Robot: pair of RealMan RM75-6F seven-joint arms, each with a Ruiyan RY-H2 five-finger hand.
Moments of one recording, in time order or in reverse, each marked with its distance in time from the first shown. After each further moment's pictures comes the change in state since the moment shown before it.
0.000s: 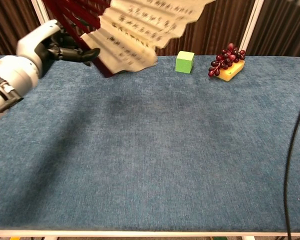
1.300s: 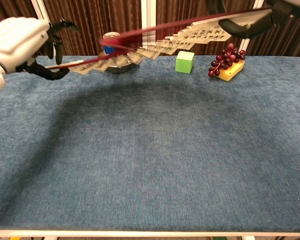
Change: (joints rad) left arm 0.031 0.037 0.163 0.056 0.150 0.224 0.842; right arm -0.253 0.056 -0.157 0.002 -0.205 0.187 0.000
